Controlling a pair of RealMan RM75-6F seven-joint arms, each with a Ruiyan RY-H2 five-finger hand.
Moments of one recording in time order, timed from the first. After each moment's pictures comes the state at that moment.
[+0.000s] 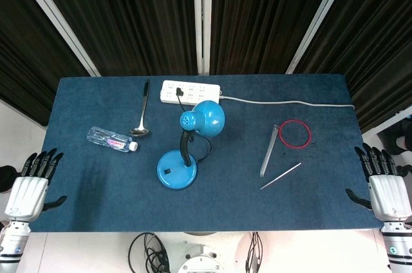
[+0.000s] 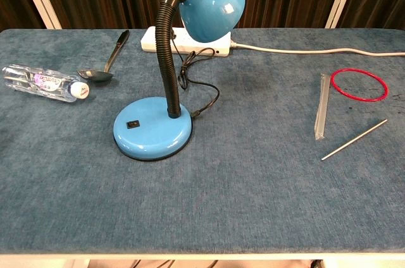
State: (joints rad) left arm -0.11 -1.18 -0.01 -1.54 1.56 1.47 0.11; right arm 0.06 -1.14 0.06 -1.59 -1.51 1.51 -0.07
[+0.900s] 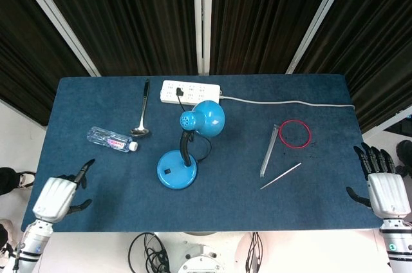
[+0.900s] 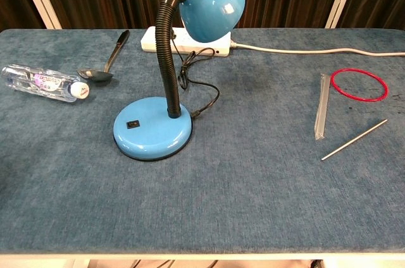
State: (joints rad) left arm -0.17 -1.24 0.04 -1.54 1.70 1.42 0.07; right arm 0.08 -1.14 0.06 -1.59 -1.48 1.46 -0.08
